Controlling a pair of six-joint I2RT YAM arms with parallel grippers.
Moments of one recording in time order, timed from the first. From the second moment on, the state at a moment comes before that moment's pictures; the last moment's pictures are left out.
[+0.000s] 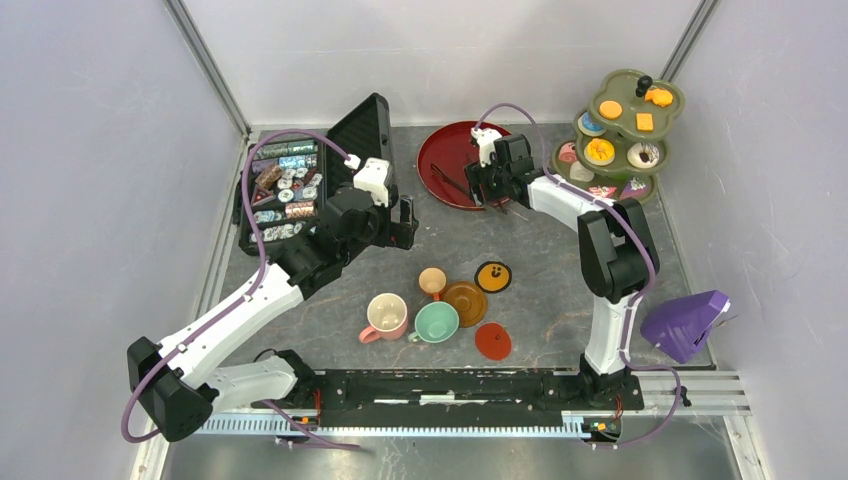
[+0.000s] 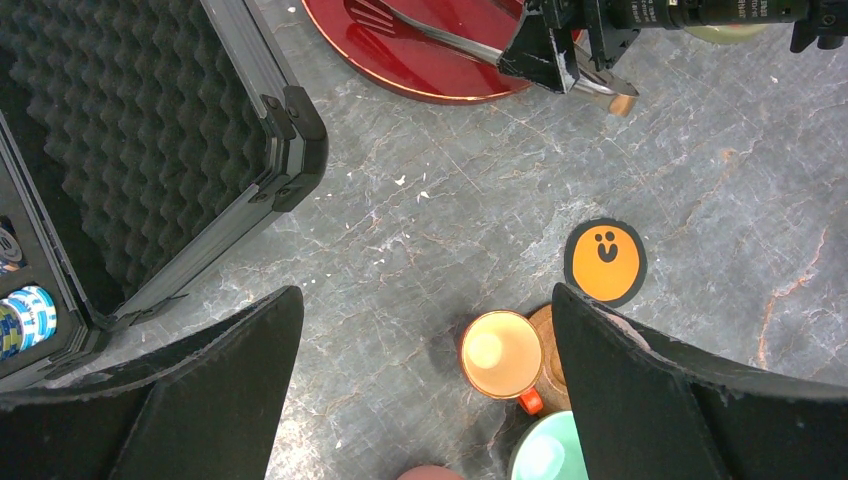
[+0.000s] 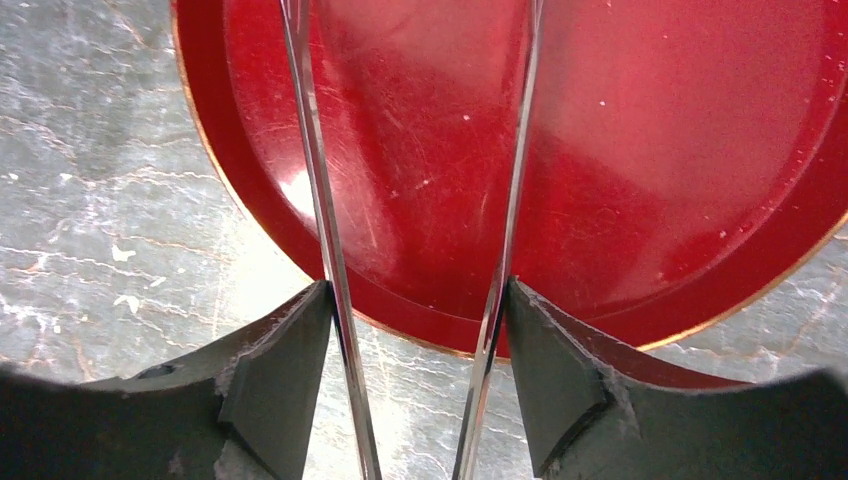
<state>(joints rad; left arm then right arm) -0.73 1.10 1.02 -0.37 -0.26 -0.29 0.37 1.97 1.39 -0.16 -0.12 -0.08</state>
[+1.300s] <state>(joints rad) -0.73 1.10 1.02 -0.37 -0.24 -0.29 0.79 1.62 0.88 -0.30 0.37 0.31</state>
